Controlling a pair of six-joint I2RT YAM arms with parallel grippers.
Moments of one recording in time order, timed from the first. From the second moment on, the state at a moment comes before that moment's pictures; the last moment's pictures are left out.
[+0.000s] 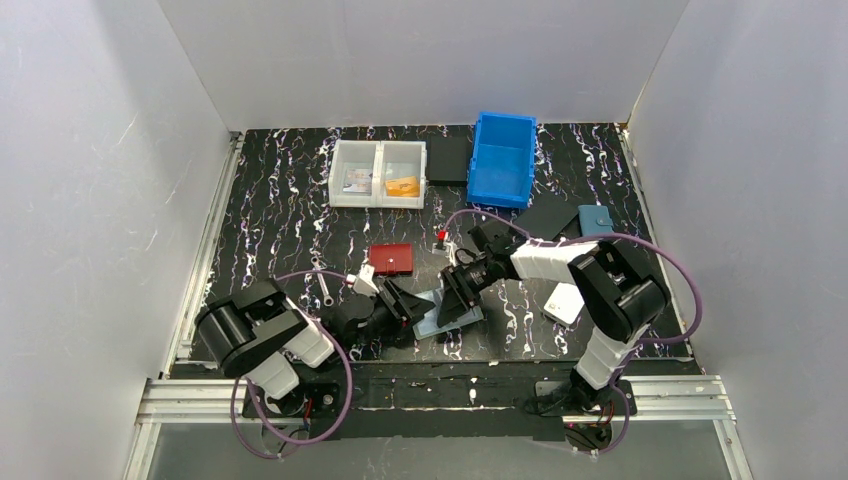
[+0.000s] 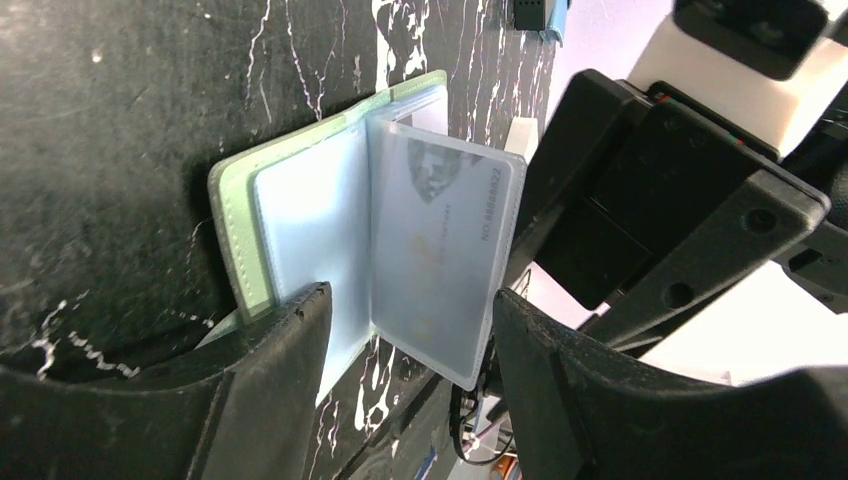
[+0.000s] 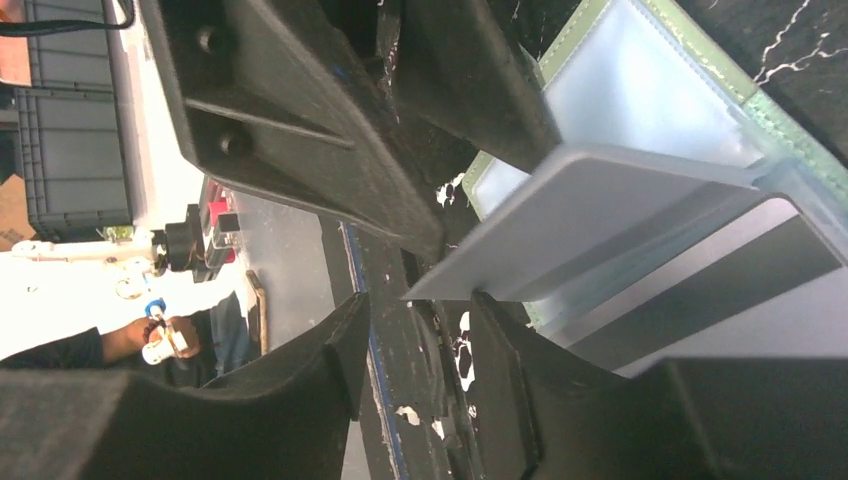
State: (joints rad) left arm -0.89 1.58 0.12 1.09 -0.03 -1.37; right arm 0.66 1.73 0.85 -0.22 -1.08 0.10
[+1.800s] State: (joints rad) left arm -0.88 1.52 0.16 1.22 0.13 -1.13; right arm 0.42 1.70 0.88 -0.26 -1.27 0.02
